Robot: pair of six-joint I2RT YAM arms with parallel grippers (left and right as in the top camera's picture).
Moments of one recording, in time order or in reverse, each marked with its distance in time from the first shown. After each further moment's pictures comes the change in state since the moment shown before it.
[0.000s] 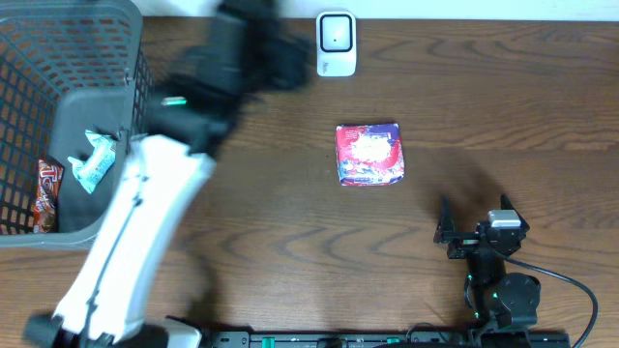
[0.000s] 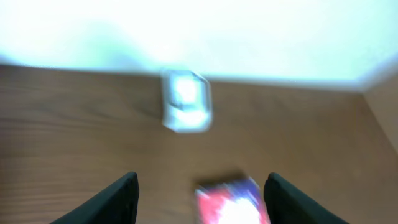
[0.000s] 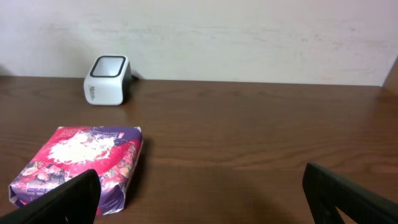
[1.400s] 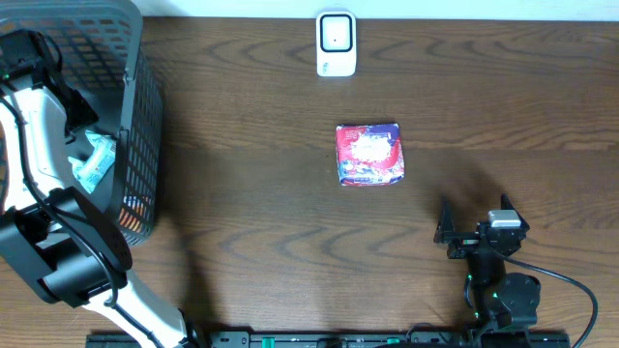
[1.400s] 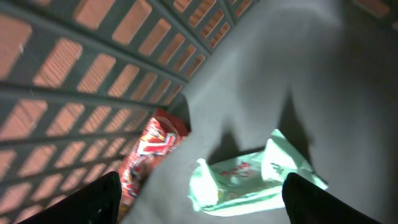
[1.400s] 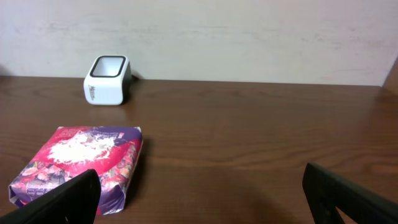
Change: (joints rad) left arm 0.753 0.410 -0.032 -0.203 -0.421 0.208; right arm 0.000 0.000 0.000 0.000 0.000 0.000
